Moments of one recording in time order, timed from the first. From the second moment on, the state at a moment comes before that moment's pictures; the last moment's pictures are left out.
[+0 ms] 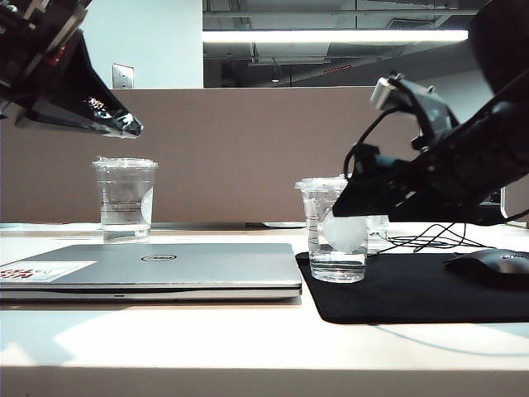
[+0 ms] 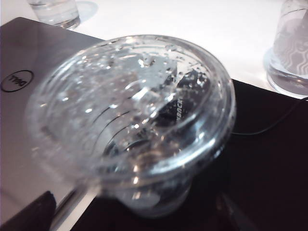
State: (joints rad) left arm -0.44 0.92 0.47 0.07 0.35 0.00; right arm 0.40 1.45 0.44 0.63 -0.13 0.03
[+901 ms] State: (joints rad) left arm -0.37 0.49 0.24 0.06 0.32 0.00; right arm 0.40 0.71 0.40 0.02 -0.16 0.07
